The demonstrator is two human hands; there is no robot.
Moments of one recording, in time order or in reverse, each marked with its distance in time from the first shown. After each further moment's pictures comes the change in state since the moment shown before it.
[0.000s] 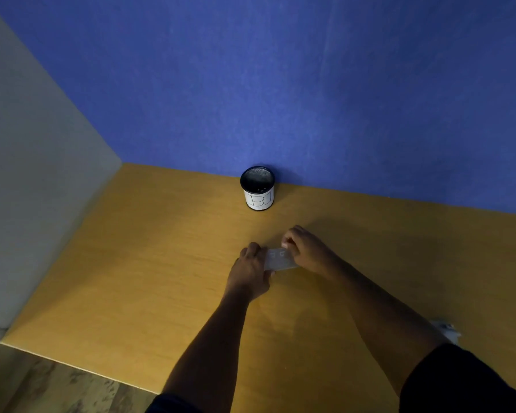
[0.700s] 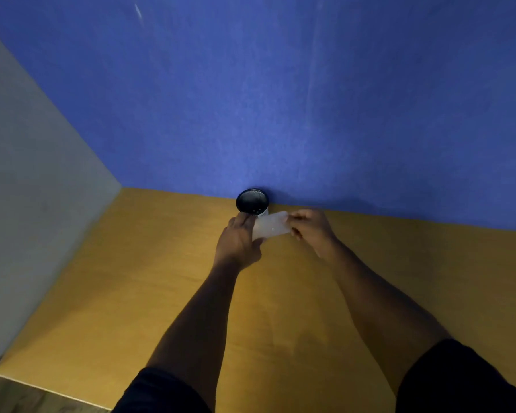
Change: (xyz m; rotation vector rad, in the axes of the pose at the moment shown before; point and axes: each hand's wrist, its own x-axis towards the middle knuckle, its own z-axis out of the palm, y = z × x) left_hand 0.065 0.010 -0.088 0.022 0.252 0.077; right_hand 0.040 -0.021 -0.073 0.833 0.330 0.358
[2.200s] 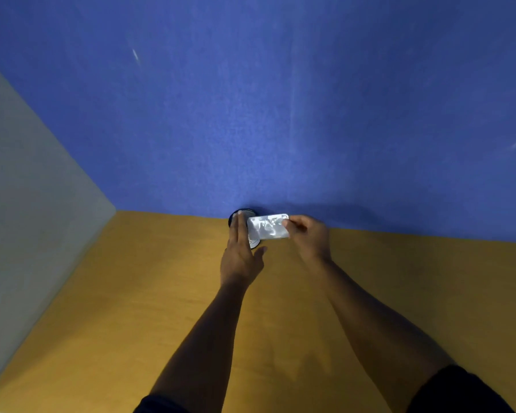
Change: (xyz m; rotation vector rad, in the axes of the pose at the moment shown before) left_hand 0.000 0.037 0.004 -0.253 0.154 -0.116; right_hand -0.014 -0.018 -0.011 -0.116 0.336 -0.227
